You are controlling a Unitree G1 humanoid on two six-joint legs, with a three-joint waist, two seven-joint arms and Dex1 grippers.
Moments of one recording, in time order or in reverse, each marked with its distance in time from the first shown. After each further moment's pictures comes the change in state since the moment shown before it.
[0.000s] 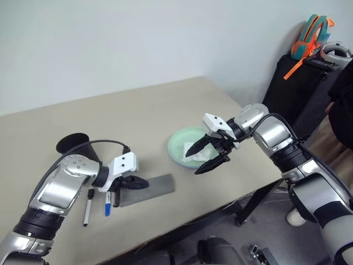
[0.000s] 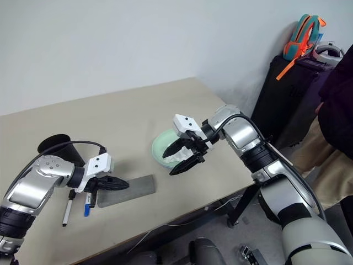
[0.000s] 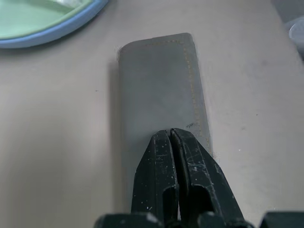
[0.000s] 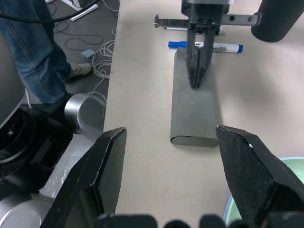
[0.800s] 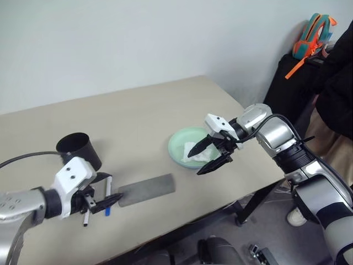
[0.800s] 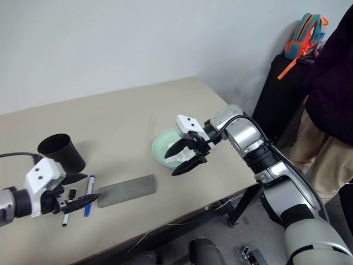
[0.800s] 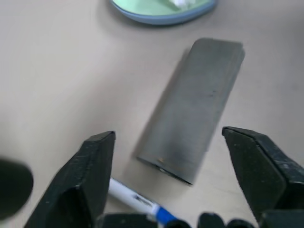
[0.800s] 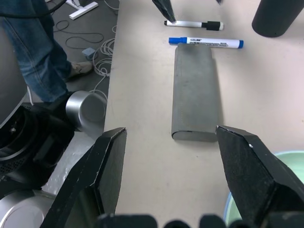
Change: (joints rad) left arm 0.633 -0.114 0.775 -0.630 -0.235 0.413 0.320; right arm 0.012 -0.032 0.000 -0.037 0.008 0.019 0.000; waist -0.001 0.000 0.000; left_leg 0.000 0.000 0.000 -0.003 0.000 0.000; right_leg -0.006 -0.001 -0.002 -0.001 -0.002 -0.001
